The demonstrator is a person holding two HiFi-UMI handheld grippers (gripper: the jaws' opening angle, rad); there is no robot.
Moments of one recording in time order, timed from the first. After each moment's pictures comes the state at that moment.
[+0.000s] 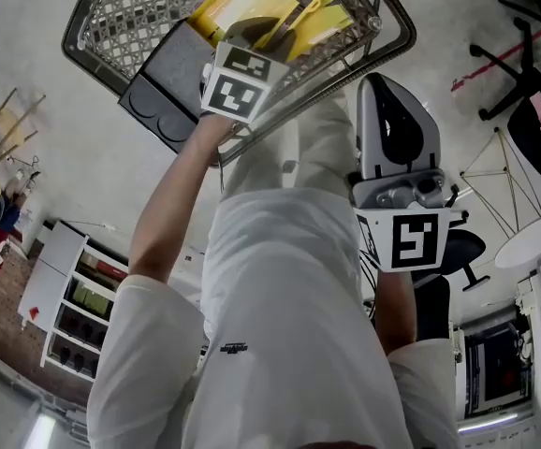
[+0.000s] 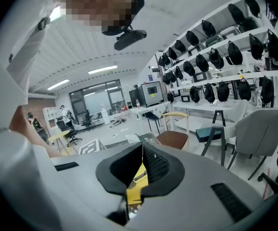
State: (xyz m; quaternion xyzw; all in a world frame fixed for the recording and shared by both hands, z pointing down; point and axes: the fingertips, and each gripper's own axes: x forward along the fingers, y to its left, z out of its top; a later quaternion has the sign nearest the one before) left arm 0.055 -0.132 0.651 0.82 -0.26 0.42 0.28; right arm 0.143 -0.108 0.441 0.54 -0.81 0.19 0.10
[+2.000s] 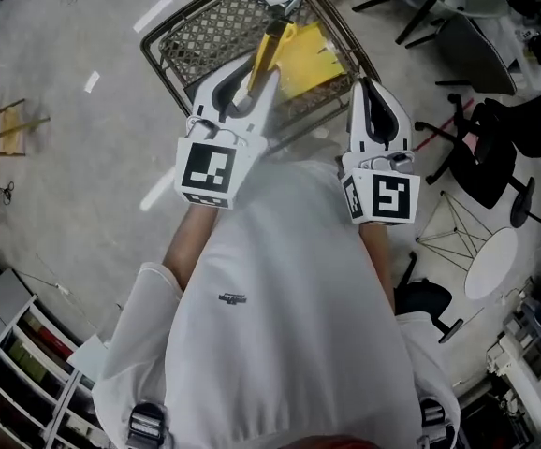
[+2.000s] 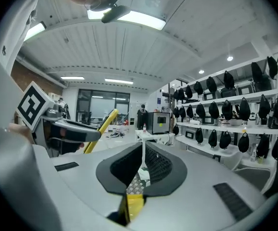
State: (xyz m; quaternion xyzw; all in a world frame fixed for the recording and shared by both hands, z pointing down) left arm -0.094 -0.041 0.233 0.88 -0.47 0.06 0.09; right arm 0.034 -0.024 0.223 0.56 -0.82 0.00 0.08
